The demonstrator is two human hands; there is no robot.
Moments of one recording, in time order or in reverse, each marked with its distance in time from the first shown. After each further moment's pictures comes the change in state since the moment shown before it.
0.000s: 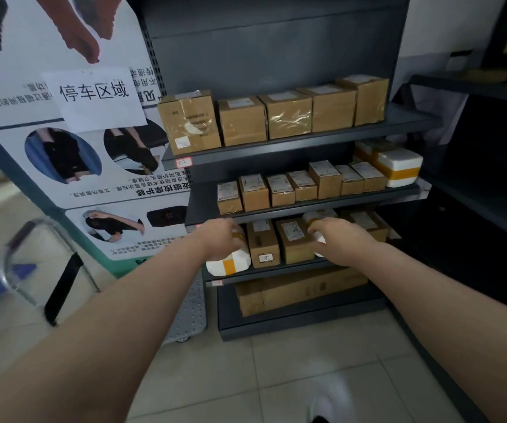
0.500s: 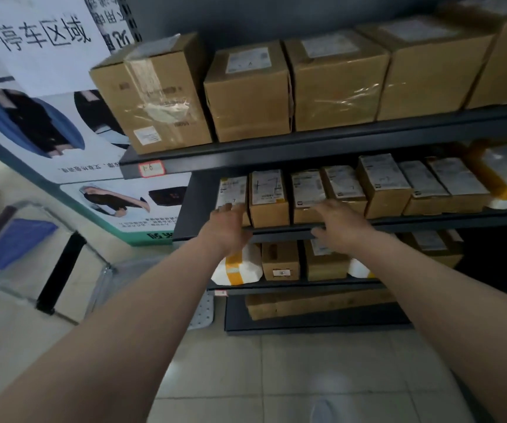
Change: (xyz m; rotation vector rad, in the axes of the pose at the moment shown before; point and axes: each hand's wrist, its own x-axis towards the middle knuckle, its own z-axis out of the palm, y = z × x) left_hand 0.265 -0.033 0.030 -0.018 -0.029 -0.242; right_hand 0.302 0.067 0.073 0.125 -0.150 -0.047
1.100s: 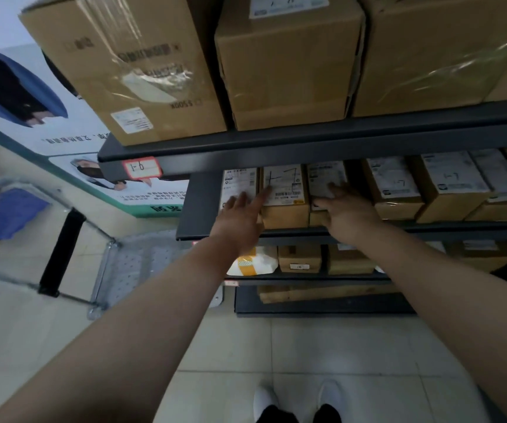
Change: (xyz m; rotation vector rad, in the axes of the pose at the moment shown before) left_hand 0.091 -0.046 0.036 0.036 -0.089 0.080; right_hand 0.116 -0.013 0.047 -0.152 -0.182 -0.010
